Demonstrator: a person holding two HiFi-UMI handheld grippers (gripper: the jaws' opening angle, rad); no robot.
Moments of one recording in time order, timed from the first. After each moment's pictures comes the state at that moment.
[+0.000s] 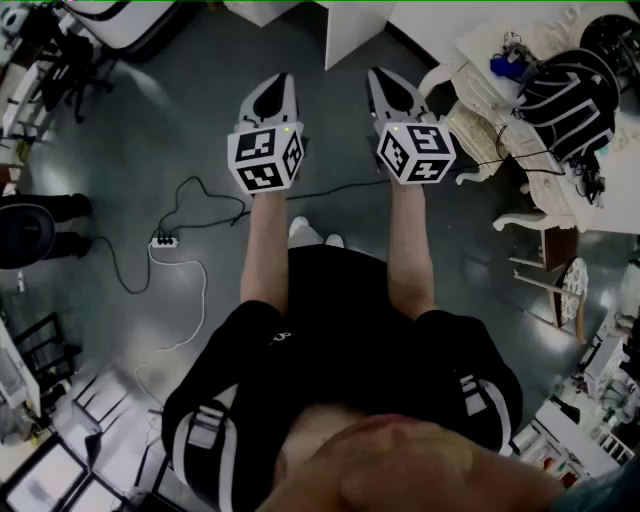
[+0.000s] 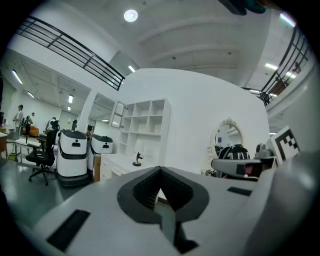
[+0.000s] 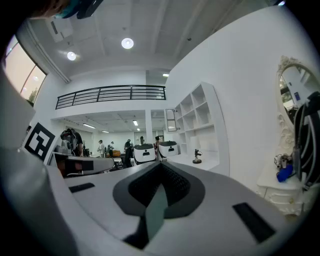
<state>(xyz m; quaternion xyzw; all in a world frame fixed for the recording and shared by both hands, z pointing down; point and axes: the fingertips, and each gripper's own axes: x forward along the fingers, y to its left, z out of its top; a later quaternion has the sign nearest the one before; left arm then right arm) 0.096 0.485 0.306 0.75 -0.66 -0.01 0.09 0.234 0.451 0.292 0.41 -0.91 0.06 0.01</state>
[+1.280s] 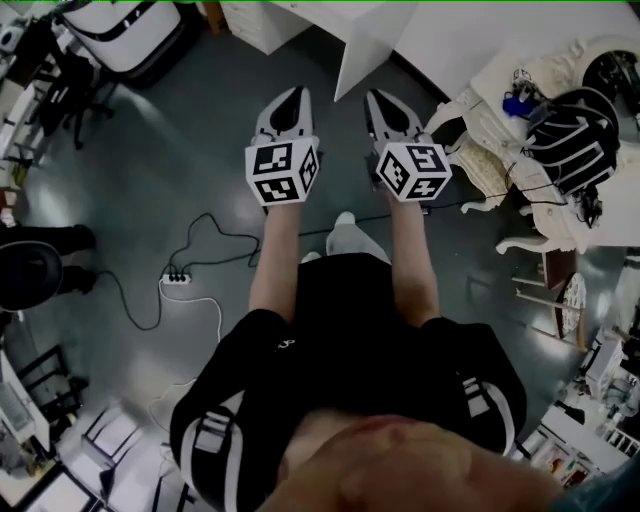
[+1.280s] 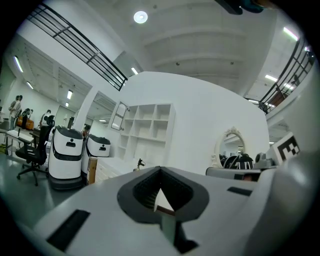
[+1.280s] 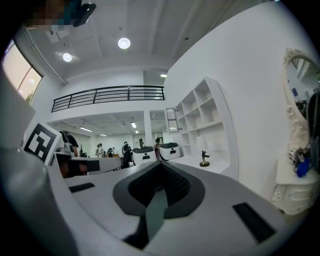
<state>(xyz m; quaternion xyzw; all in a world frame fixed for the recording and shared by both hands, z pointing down) -0.028 0.404 0.290 0.77 -0.63 -0.05 0.10 0.091 0.384 0.287 0.42 -0.90 0.07 0.00</state>
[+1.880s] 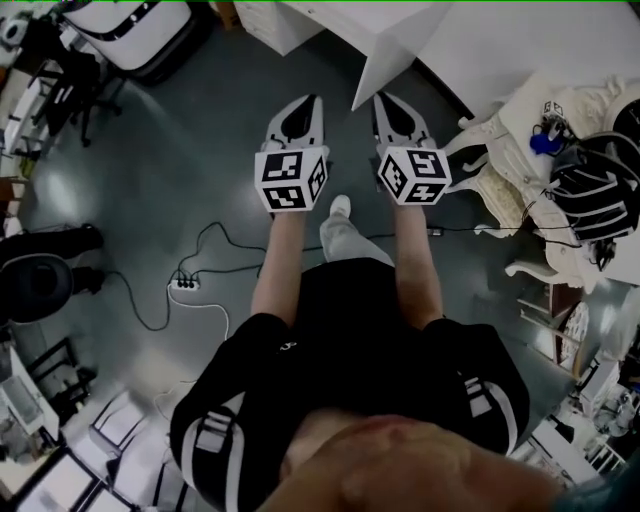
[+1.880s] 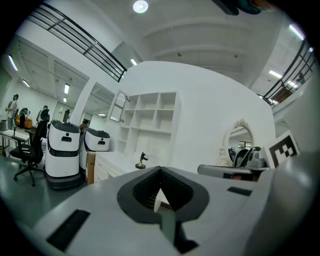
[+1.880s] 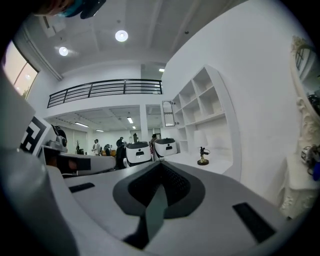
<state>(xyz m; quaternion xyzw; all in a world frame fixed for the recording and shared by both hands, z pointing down) -0.054 0.249 0.331 0.77 -0.63 -0.02 0.12 0.052 0.217 0.328 0.43 -0.90 0.08 0.02</state>
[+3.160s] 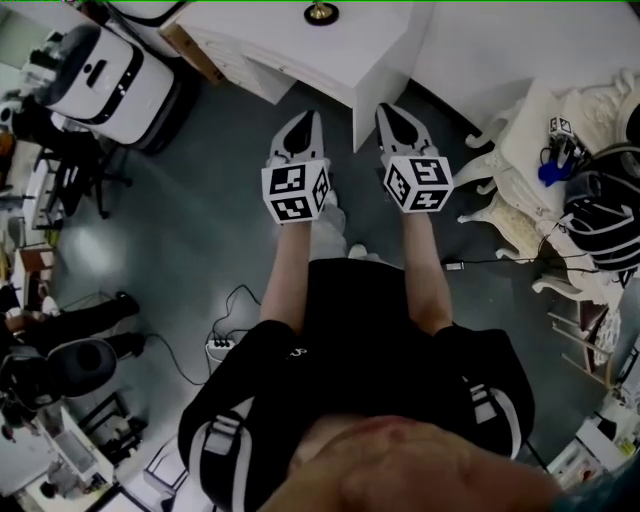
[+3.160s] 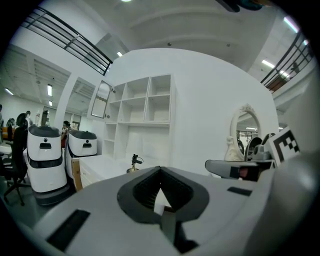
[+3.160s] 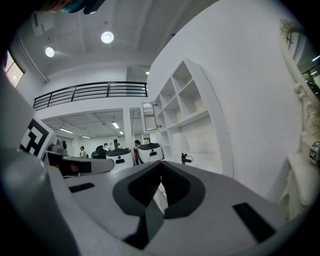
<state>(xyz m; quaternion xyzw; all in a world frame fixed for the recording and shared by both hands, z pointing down) -0.005 -0.008 0.343 0.79 -0.60 0.03 0.10 0.120 -0.026 0.341 0.48 -0.87 0.09 -0.01</state>
